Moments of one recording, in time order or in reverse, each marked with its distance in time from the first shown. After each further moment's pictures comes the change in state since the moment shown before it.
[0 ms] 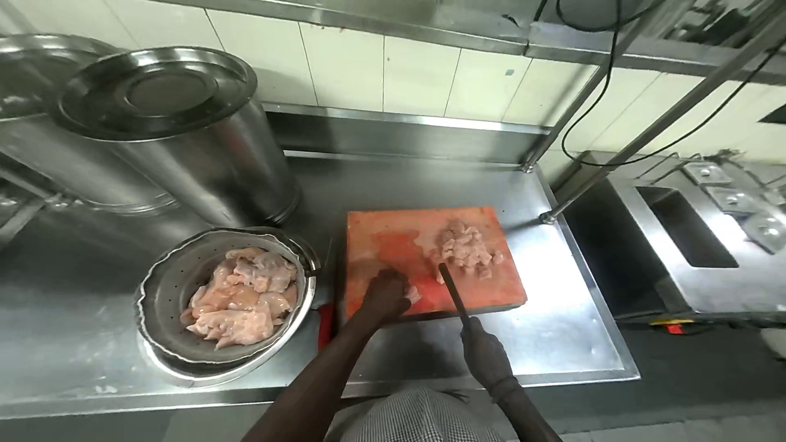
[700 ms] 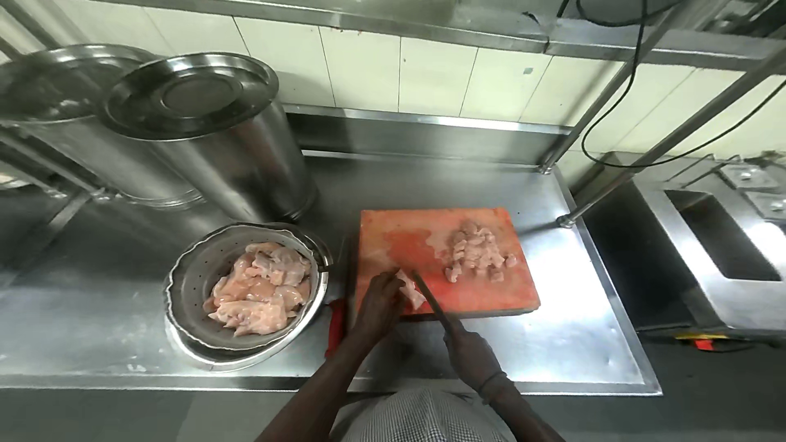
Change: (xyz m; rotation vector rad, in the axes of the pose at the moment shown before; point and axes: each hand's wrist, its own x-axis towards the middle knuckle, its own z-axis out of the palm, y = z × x) left_hand -0.028 -0.043 0.046 -0.150 0.599 0.222; right_hand 0.000 -0.036 0.001 -0.063 -0.186 -0.163
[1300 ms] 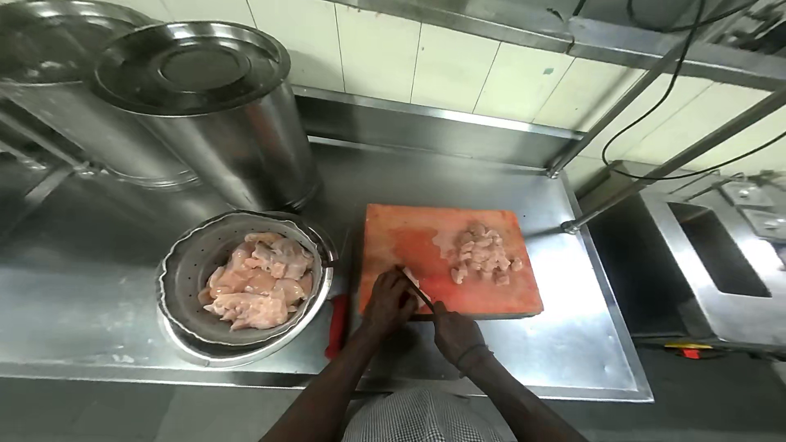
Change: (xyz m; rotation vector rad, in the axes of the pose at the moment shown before) left_hand 0.002 -0.018 0.022 -0.020 0.054 0.056; right_hand 0.028 -0.053 -0.014 -0.323 -0.014 -0.016
